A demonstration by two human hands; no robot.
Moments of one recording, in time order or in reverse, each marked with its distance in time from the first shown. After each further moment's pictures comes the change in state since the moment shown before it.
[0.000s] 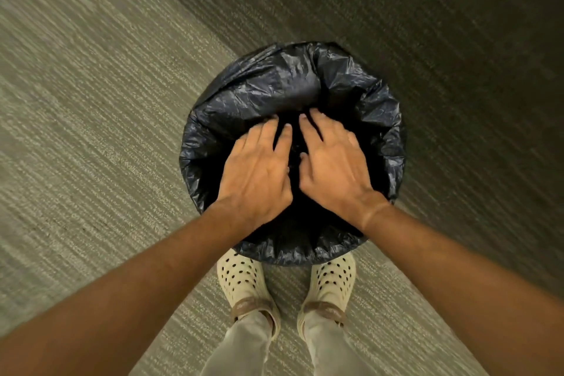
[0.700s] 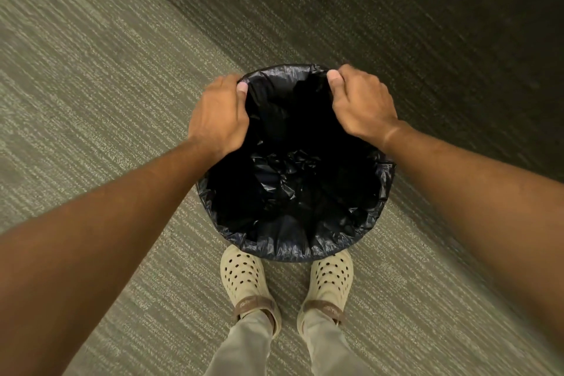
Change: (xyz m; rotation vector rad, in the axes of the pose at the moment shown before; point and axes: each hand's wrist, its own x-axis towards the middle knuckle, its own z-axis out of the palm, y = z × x) left_hand 0.061 -0.070 -0.024 -0.382 0.208 -0.290; right_hand 0.080 0.058 -0.043 0.160 0.067 0.167
